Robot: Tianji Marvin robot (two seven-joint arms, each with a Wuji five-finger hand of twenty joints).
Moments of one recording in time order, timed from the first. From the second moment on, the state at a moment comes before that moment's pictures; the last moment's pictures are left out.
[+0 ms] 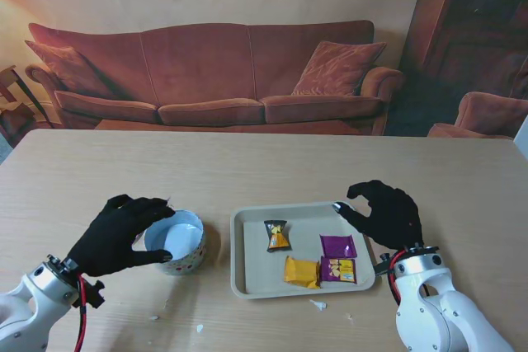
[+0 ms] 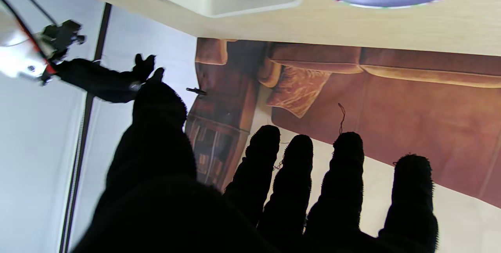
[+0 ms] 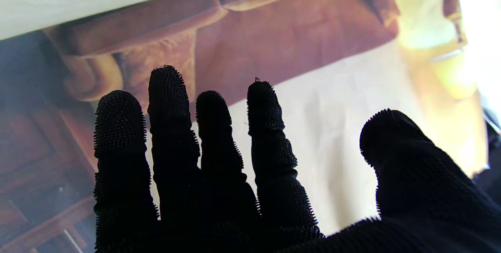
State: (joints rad) left arm 2.01 -1.08 -1.68 -1.91 0.84 -0.60 0.06; right arm -1.89 -1.13 1.43 -1.85 -0.88 -0.06 -0.39; left_hand 0.84 -0.25 0.04 -0.02 0.54 0.27 0.26 0.46 0.53 0.25 0.22 0.35 0.45 0.31 0.26 0.52 0.04 0.51 0.59 0.57; right_hand 0.34 -0.30 0.58 -0.04 0.77 0.08 0.56 0.65 0.81 0.19 0.55 0.40 0.89 0.23 0.59 0.45 0.54 0.32 1.23 0.52
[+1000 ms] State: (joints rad) left arm 2.07 -1.09 -1.66 -1.97 0.78 -0.64 0.05; right arm -1.74 -1.07 1.35 -1.63 -0.92 0.21 0.00; left_hand 0.84 -0.25 0.03 -0.02 0.54 0.27 0.23 0.46 0.55 0.25 0.20 0.34 0.46 0.31 0.25 0.52 0.04 0.52 0.60 0.55; right_hand 0.38 -0.44 0.72 -0.04 0.51 0.10 0.59 0.58 0.58 0.16 0.63 0.39 0.73 0.15 0.61 0.45 0.43 0.21 1.19 0.50
